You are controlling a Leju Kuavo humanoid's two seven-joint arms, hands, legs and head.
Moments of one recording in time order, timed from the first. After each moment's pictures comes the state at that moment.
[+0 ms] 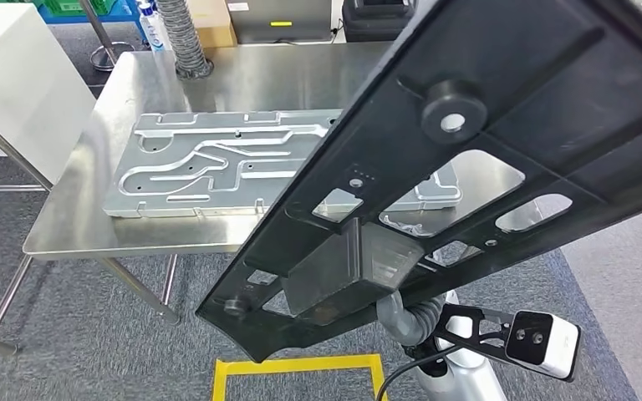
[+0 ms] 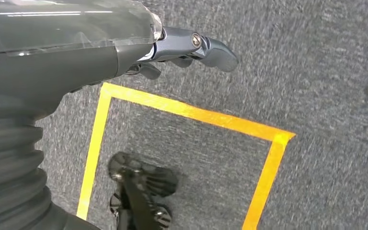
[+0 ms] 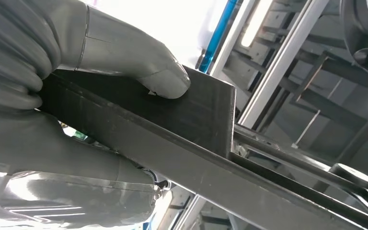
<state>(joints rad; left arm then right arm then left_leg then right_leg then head) -0.08 0.04 1.31 -0.22 -0.95 -0.06 -0.38 -0.23 0.09 0.39 -1.83 -0.06 0.59 -0.70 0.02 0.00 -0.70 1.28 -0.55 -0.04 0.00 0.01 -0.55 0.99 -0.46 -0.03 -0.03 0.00</state>
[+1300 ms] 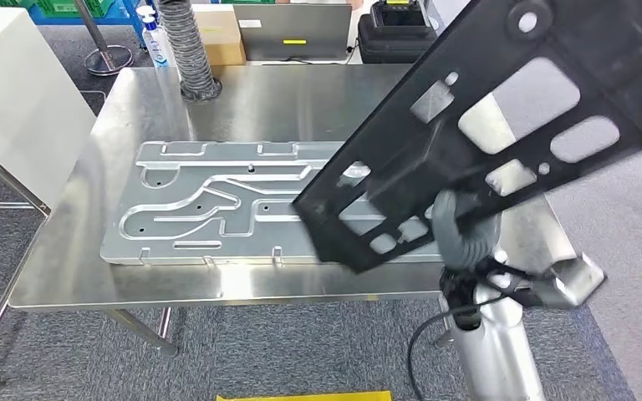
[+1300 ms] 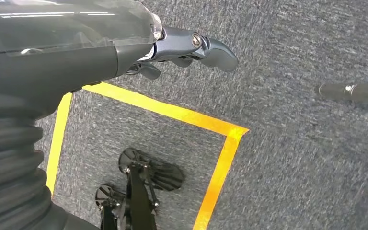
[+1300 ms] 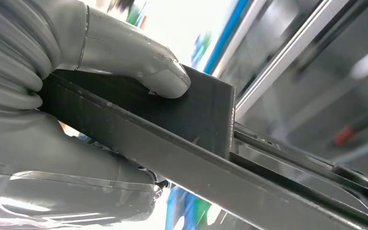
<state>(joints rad) -0.08 0.03 1.32 -0.22 -0.92 -0.06 -0.39 -0.35 0.04 0.11 -1.66 0.02 0.30 -0.69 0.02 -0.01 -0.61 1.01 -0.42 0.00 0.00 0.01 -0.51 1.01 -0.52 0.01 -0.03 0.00</state>
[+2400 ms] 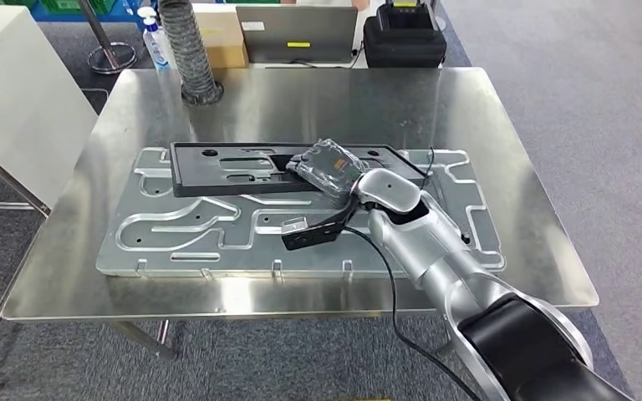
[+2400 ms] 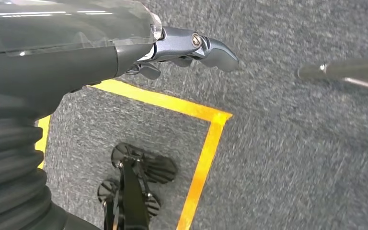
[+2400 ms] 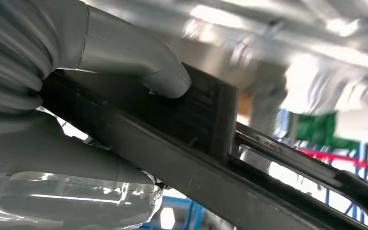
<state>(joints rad) -0.11 0.00 1.32 -0.22 -0.97 -0.09 -0.43 -0.99 0.12 0.56 -0.58 1.35 -0.17 -0.53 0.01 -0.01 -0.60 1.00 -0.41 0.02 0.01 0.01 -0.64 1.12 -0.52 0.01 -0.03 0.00</state>
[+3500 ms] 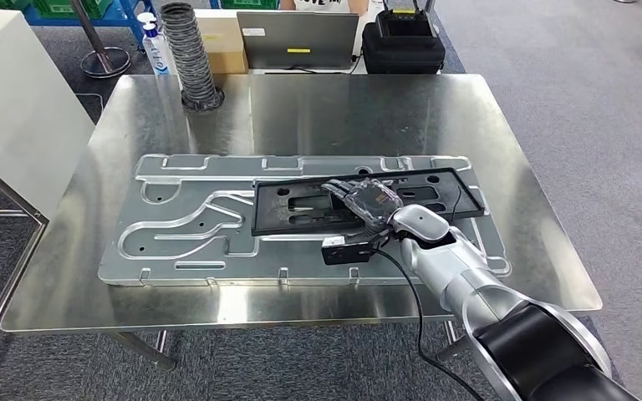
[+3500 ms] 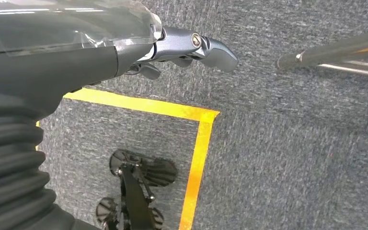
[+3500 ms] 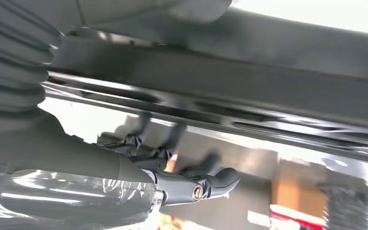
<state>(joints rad) -0.10 0.01 1.28 -0.22 -1.01 -0.11 -0.48 -0.94 0.04 0.60 -0.33 1.25 -0.23 -0.48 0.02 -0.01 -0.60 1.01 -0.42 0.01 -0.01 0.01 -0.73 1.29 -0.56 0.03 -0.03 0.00</state>
